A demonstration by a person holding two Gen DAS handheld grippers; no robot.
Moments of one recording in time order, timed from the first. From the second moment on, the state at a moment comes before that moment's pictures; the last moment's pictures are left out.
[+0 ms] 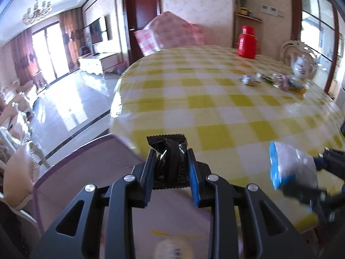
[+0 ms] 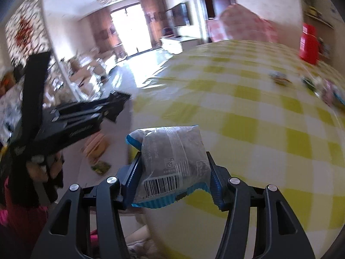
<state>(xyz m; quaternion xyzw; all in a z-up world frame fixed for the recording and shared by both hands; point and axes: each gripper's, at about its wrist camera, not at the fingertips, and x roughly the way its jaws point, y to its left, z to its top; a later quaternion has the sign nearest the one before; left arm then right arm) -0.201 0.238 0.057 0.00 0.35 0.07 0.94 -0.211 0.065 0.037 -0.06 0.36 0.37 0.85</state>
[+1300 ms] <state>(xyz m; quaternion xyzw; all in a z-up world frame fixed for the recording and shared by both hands) -0.189 0.224 0.059 0.00 0.36 0.09 0.93 -0.189 -0.026 0.054 0.02 0.32 0.29 0.90</state>
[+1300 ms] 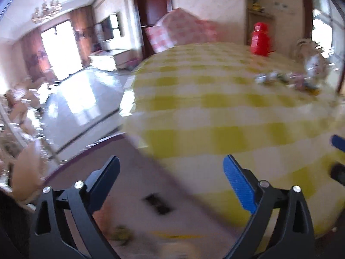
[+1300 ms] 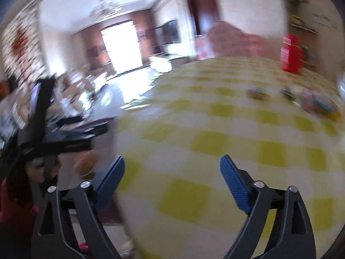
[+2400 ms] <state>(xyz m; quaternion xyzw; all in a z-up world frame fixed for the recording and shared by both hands) 0.101 -0.047 0.035 -0.15 0.32 -0.07 0.93 0.100 -0.333 0.050 0.14 0.30 -0.11 0.94</state>
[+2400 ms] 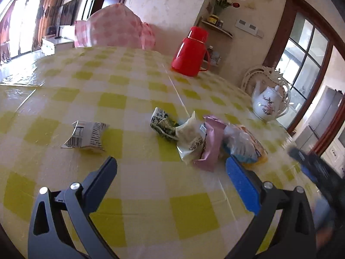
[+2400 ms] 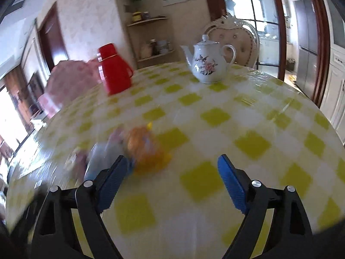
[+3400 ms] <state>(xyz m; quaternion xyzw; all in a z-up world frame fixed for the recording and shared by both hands) 0.112 0.002 0.033 -0.21 0.36 -0.05 0.91 0.040 -0.211 0.011 -0.05 0.41 0.12 0.90</state>
